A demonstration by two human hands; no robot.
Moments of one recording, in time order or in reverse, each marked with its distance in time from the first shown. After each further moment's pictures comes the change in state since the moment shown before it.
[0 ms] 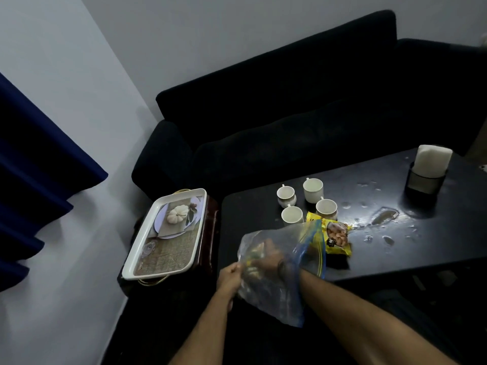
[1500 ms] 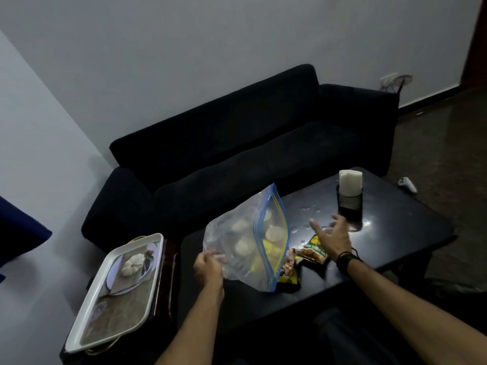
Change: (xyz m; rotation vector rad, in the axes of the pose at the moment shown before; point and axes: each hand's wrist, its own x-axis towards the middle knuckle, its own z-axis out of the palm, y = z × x) left_hand -0.053 0.134 0.081 -0.282 0.282 0.210; right_hand -0.084 0.099 -0.243 0.300 0.949 0.012
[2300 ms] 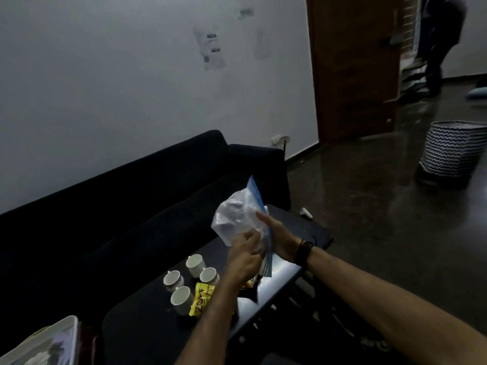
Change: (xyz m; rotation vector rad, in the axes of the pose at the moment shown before) left_hand -0.182 0.077 0.094 0.525 -0.964 1.064; right_hand -0.088 -0.102 -0.132 0.716 -0.494 -0.062
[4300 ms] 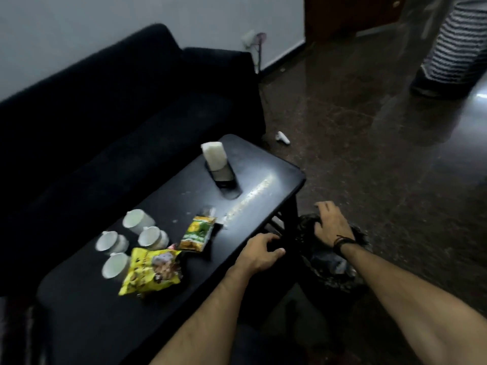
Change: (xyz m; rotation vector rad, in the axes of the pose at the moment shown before) left_hand 0.054 -0.048 0.224 0.036 -0.560 -0.290; right_hand -0.027 0.139 -0.312 -1.463 0.572 0.216
